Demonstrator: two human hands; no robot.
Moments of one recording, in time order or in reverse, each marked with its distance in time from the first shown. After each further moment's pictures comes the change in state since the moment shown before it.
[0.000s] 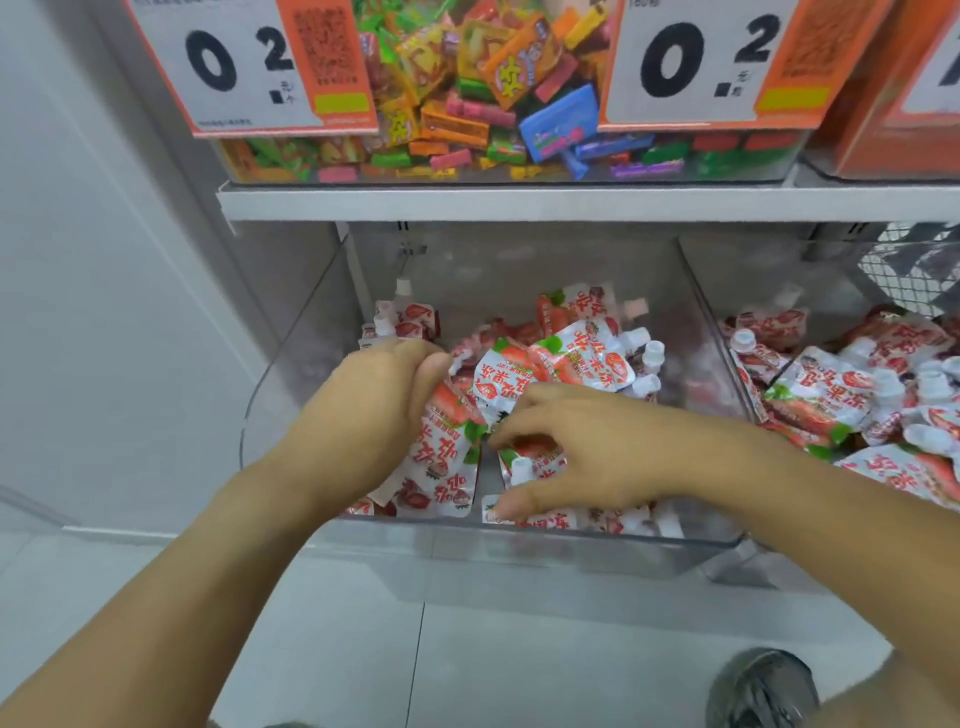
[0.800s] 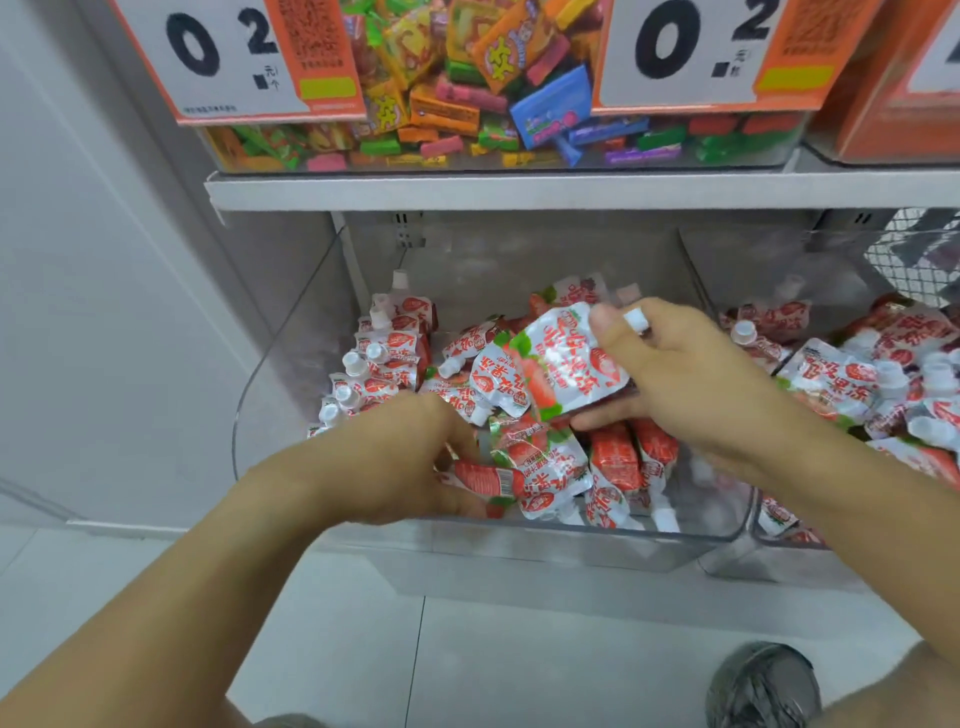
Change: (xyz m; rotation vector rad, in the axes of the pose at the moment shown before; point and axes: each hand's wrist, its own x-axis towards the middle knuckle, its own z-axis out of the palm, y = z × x) left_hand -0.007 0.013 0.005 -0.006 -0.588 0.068; right_hand -0.026 0.012 -0.014 1.198 0.625 0.279
